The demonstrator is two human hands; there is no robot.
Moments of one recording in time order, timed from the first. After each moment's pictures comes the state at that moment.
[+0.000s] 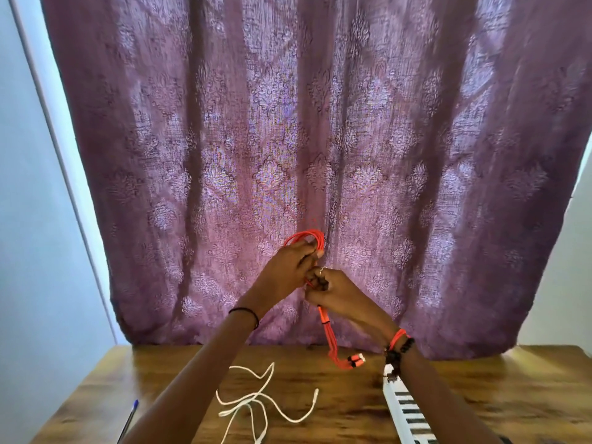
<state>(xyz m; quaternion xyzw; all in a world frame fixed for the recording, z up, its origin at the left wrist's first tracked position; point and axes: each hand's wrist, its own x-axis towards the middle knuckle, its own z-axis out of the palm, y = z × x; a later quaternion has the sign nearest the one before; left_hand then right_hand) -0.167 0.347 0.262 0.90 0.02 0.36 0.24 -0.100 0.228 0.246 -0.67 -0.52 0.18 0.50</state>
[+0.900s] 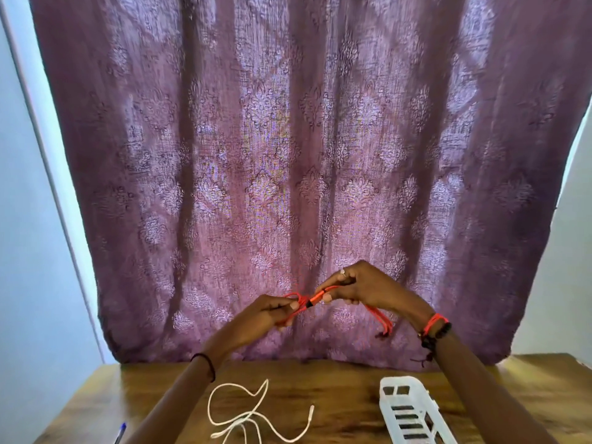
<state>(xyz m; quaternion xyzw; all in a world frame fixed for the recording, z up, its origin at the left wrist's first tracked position) -0.207 0.356 0.223 0.83 0.05 0.18 0.53 -0.055 0.192 0.289 -0.69 -0.57 0.19 0.40</state>
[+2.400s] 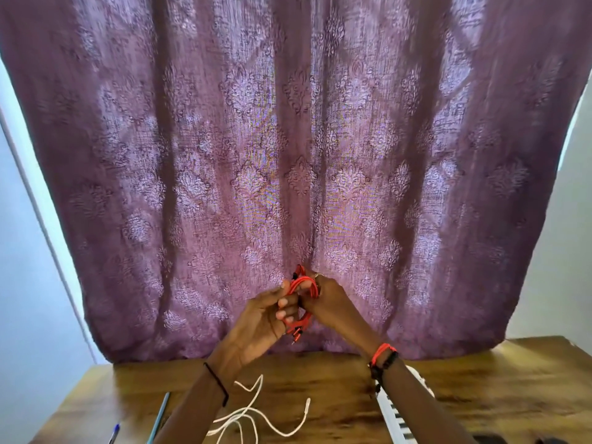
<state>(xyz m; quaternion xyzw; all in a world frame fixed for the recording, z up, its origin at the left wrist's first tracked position) -0.188 0.333 0.215 0.42 -0.02 0.12 0.90 -0.082 0.238 0.225 -0.74 -0.46 0.07 0.48</state>
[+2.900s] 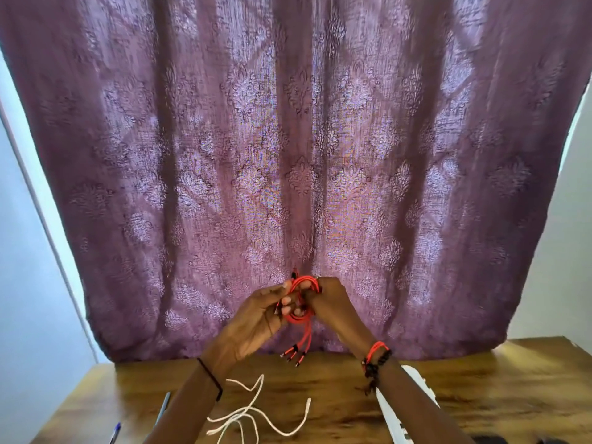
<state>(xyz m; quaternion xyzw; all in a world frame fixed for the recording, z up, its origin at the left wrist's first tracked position) -0.192 0.332 0.226 0.49 0.05 0.18 0.85 -0.085 0.242 0.225 -0.75 -0.37 0.10 0.53</state>
